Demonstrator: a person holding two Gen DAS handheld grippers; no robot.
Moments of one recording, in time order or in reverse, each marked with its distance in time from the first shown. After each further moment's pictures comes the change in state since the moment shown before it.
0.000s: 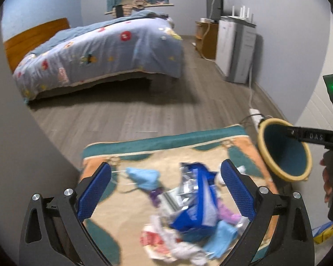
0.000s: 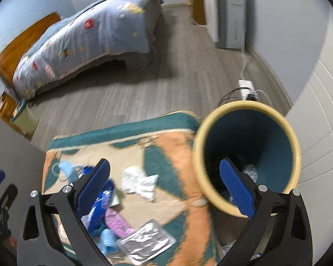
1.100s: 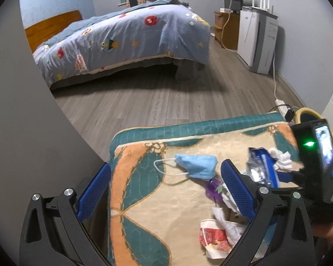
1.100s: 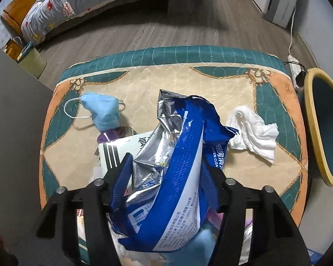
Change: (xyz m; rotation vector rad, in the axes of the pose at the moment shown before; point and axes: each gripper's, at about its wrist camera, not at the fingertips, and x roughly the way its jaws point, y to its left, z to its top) left arm 0.038 0.083 -0.024 -0.017 0.070 0.090; right arm 0.112 0.155 -0.082 -0.138 0.265 0.023
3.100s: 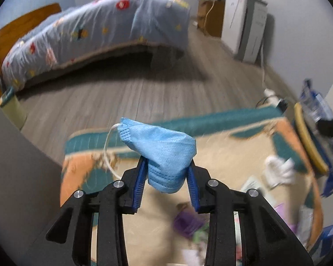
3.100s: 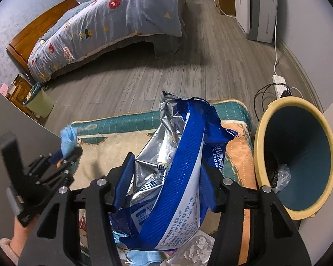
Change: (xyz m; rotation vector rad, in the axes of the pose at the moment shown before) left arm 0.086 -0.058 0.023 0.046 0.032 -0.128; right arm -0.084 -0.099 0.047 0.071 -0.207 0.079
